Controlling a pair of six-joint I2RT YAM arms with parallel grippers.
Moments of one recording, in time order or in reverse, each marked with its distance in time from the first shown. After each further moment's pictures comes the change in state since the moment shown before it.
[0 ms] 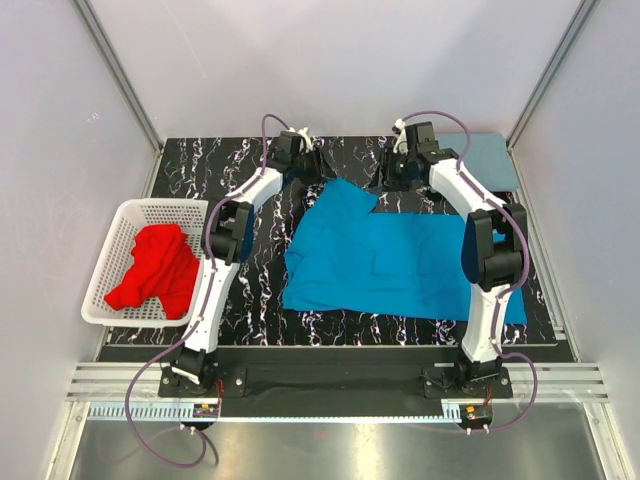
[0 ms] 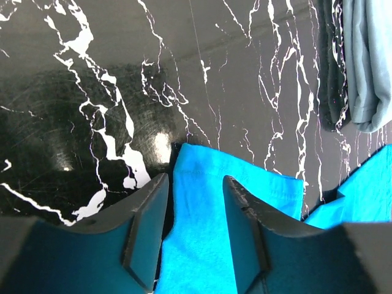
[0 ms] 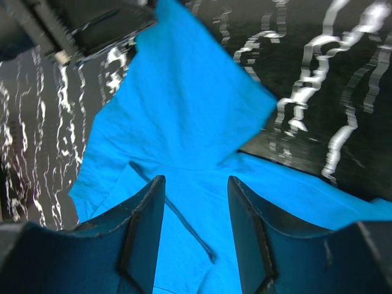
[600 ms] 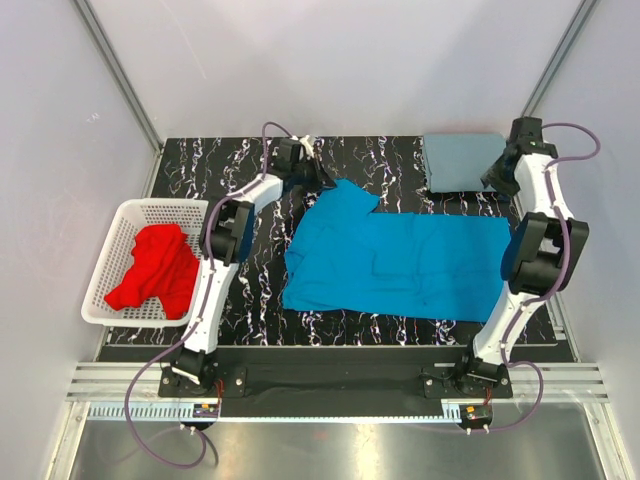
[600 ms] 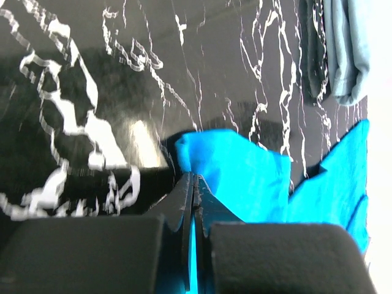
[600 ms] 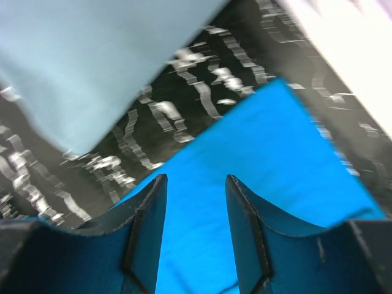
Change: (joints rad) left arm -0.003 -0.033 -0.133 0.128 0.098 -0.050; right arm -0.459 -0.081 0.056 -0.297 0.473 0.224
